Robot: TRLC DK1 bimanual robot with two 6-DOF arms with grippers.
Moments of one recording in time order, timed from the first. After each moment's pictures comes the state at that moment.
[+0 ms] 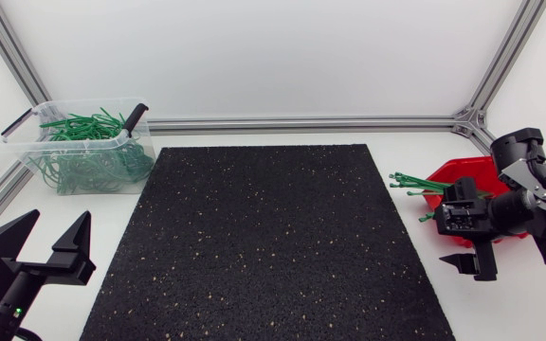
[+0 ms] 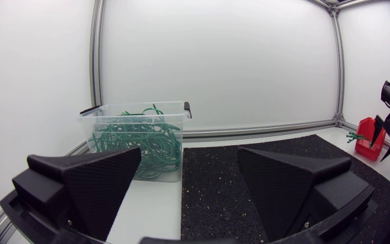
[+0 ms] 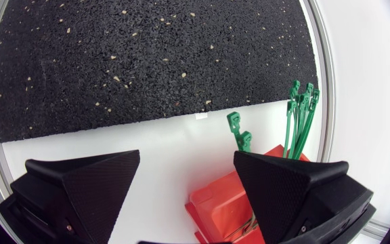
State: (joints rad) left arm -0.02 0.06 0.02 -0.01 0.01 0.02; right arm -0.18 1.41 0.70 -0.52 -0.09 -1.62
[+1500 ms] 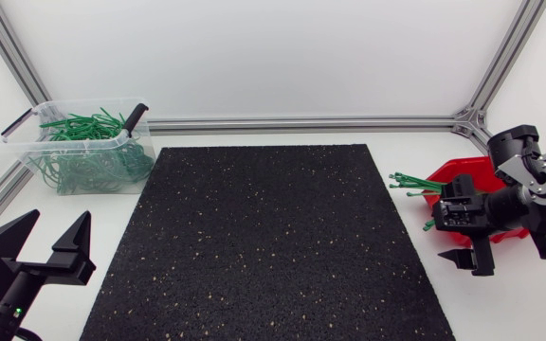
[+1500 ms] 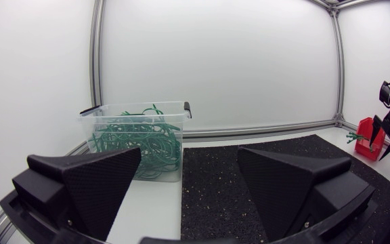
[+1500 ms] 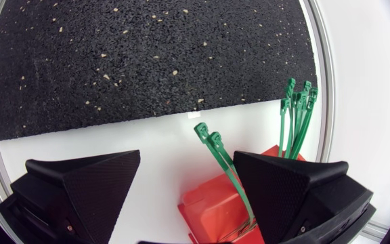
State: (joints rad) left arm -0.02 0.06 0.02 -0.01 0.01 0.02; right arm -0.18 1.45 0.73 -0.51 -0.09 -1.63
